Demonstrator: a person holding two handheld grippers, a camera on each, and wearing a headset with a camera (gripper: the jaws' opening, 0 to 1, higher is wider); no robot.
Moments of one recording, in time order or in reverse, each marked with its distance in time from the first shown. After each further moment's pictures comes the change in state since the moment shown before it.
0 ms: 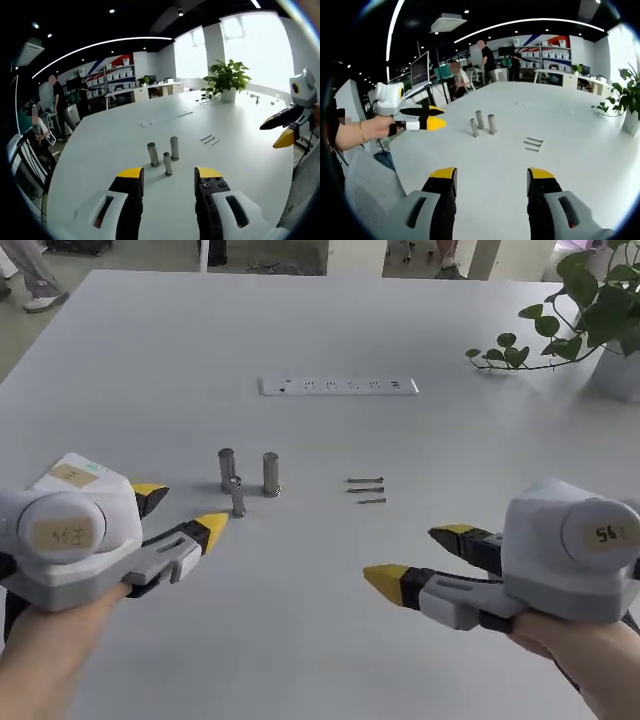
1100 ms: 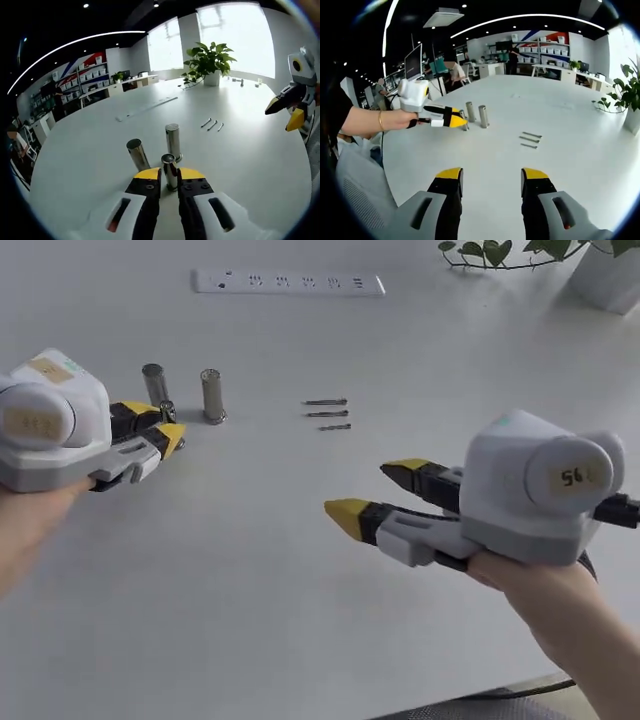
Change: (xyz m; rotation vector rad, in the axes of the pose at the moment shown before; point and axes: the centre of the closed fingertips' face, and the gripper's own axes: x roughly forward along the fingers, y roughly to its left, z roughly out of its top) left arm 0.097 -0.001 -0.028 0.113 0.051 -0.212; right arm 0.036 -0.018 -0.014 -0.005 0.048 -0.028
